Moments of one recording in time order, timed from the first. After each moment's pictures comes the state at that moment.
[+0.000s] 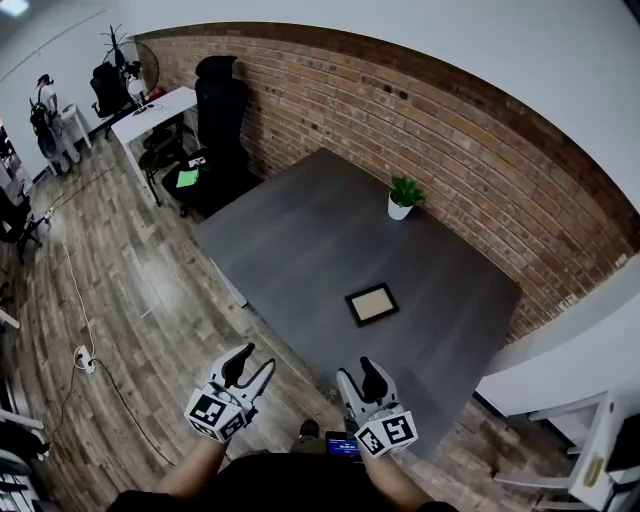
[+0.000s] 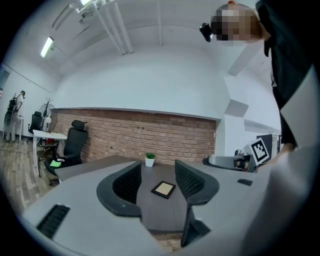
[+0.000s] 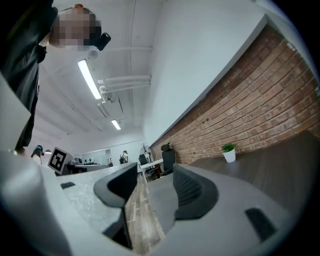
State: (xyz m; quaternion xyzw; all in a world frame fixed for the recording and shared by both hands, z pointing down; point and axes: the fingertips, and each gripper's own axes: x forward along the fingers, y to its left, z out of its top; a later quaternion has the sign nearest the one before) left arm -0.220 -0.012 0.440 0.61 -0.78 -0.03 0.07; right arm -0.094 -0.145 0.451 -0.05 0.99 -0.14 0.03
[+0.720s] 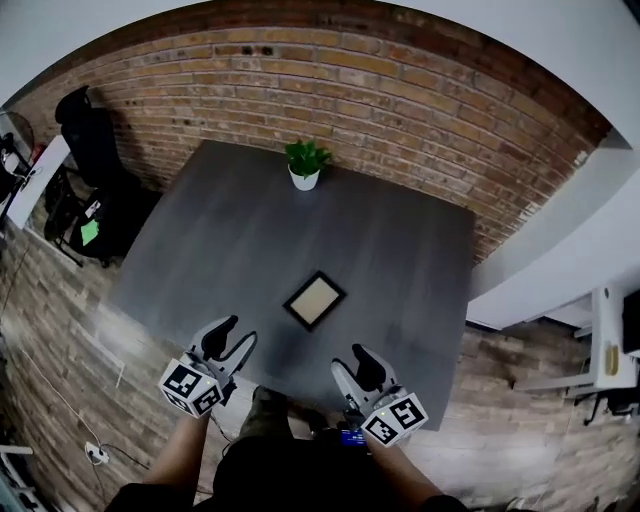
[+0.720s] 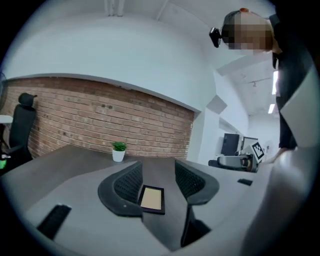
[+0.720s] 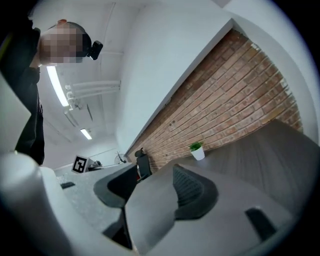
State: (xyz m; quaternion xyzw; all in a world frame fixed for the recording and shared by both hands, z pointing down) left arm -0.295 -0.225 0.469 0.78 -0.62 0.01 0.13; right arm -0.099 -0.272 0.485 -0.19 0.96 -0.22 0.04
